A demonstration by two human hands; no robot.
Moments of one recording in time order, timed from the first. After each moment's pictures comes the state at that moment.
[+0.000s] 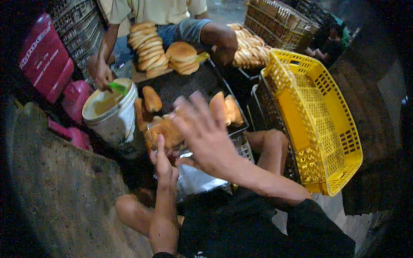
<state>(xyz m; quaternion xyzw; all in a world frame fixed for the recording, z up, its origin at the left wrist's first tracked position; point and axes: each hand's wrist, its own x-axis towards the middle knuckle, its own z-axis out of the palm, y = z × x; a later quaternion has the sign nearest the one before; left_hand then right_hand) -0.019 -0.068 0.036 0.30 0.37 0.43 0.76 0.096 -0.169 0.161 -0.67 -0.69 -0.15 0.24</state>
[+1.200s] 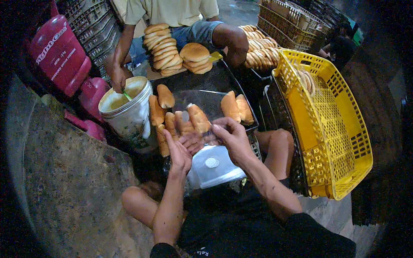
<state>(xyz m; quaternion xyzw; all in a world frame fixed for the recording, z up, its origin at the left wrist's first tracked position) -0.008 -0.084 0.038 0.29 0.28 0.29 0.87 0.127 -0.194 0.097 -0.55 -0.28 0.37 0.70</state>
